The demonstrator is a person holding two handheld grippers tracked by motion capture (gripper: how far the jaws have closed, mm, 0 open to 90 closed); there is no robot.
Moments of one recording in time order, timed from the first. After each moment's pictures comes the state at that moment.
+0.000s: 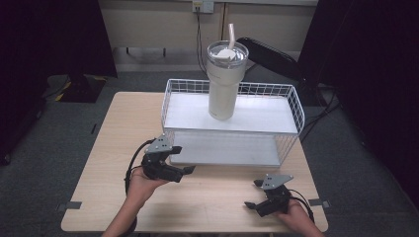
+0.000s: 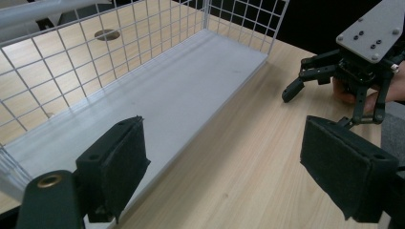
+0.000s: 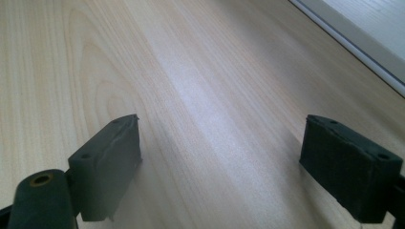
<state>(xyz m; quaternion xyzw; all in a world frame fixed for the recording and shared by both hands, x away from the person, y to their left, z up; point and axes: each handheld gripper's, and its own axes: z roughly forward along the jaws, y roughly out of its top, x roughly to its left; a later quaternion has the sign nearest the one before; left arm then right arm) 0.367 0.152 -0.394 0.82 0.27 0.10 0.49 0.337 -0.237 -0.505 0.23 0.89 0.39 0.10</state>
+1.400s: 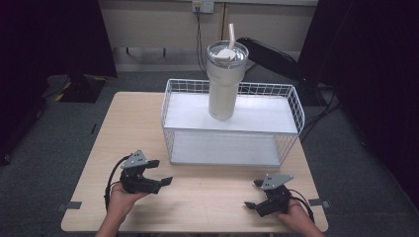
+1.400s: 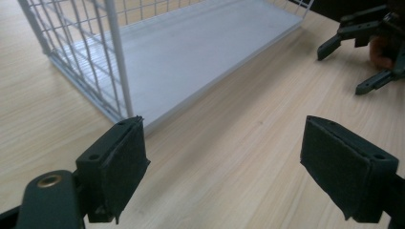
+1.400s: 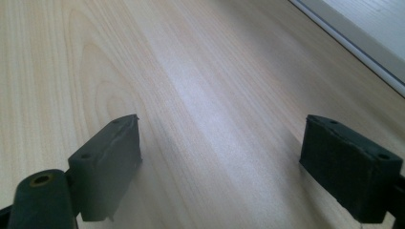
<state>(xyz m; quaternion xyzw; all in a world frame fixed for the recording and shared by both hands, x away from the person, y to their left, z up) 0.348 0.216 -0.445 0.81 0.33 0.10 0.48 0.337 -0.237 -0.505 0.23 0.89 0.39 0.10</state>
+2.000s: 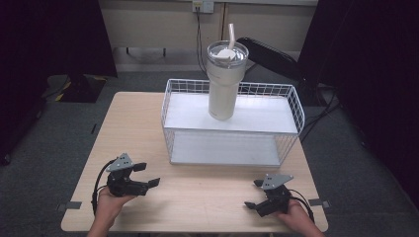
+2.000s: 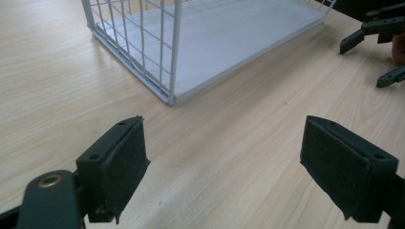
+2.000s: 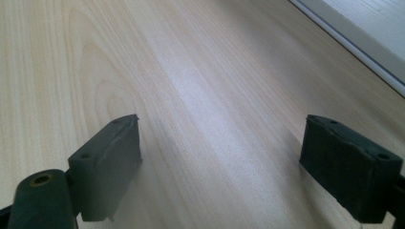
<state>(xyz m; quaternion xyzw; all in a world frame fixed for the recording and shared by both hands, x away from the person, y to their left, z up) 0.340 0.251 -0.455 0.79 0.36 0.11 0.48 0.337 -0.237 -0.505 0.22 0.89 0.39 0.09</state>
